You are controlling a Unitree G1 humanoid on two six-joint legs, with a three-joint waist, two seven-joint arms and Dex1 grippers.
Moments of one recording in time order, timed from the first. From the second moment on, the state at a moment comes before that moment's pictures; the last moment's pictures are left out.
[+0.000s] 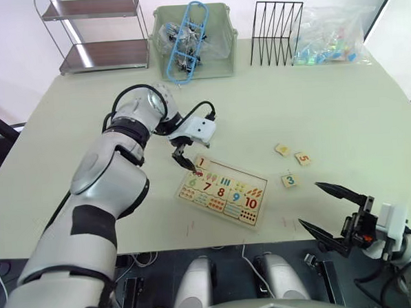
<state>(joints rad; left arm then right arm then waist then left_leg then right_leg) -1.37 0.48 -0.78 1.27 0.06 -0.44 -1.59 0.43 -0.51 -0.19 -0.38 0.52 -0.25 1.04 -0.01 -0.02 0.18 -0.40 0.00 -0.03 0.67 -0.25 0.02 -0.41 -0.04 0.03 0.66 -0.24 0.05</state>
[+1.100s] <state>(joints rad) -1.17 0.62 -0.52 1.17 -0.05 -0.31 -1.59 0.42 -0.53 -0.19 -0.37 0.54 -0.24 1.06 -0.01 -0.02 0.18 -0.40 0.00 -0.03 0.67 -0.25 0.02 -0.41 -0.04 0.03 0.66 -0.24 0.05</state>
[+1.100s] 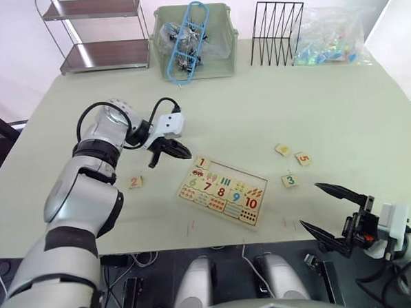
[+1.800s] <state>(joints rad) -1.17 0.57 -0.41 1.18 0.08 -0.31 -1.59 0.44 -0.53 -0.20 -0.37 0.54 -0.24 1.04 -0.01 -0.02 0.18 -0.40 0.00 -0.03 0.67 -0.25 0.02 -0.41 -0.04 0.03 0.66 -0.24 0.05</state>
